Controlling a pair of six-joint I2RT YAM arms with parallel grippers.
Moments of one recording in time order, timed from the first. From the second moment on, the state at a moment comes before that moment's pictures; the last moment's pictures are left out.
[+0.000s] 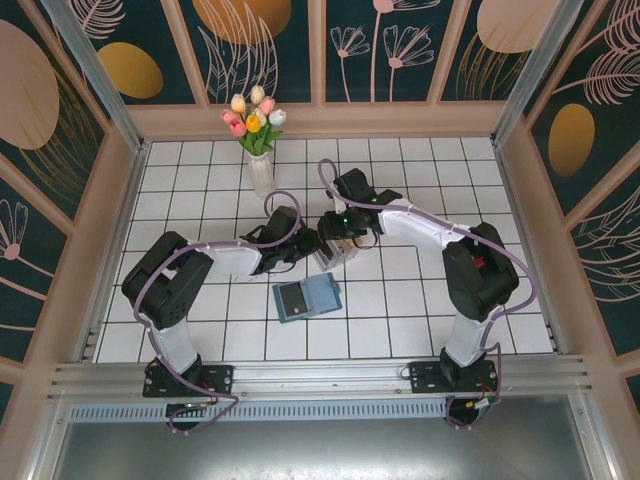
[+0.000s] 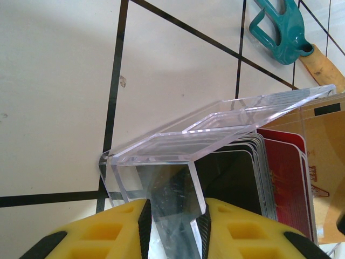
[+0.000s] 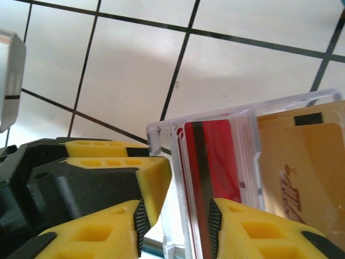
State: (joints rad) left arm -0.65 1.81 0.88 0.16 0.13 -1.01; right arm 0.63 1.79 1.29 -0.51 -0.22 0.39
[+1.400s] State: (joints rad) left arm -0.65 1.81 0.88 0.16 0.13 -1.01; right arm 0.63 1.84 1.29 -0.51 -0.29 0.39
